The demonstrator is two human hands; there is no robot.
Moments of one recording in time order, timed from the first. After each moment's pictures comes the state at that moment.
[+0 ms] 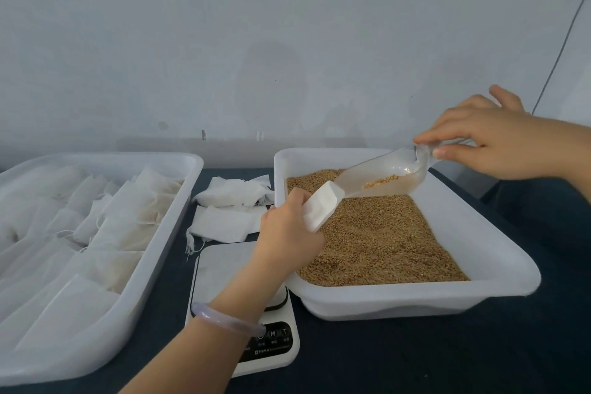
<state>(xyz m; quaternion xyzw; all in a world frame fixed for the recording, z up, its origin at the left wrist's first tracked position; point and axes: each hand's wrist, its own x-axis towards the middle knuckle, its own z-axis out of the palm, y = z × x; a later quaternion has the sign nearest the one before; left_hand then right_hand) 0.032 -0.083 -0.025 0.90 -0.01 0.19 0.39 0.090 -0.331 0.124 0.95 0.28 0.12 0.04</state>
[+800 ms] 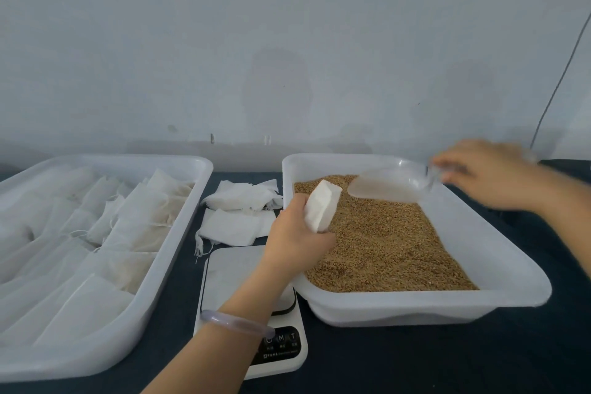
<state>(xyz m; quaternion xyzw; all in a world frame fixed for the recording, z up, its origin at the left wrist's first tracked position) 0.028 -0.080 -0.022 0.85 0.02 0.16 0.51 0.110 -0.333 0.083 0.97 0.21 0.13 0.01</state>
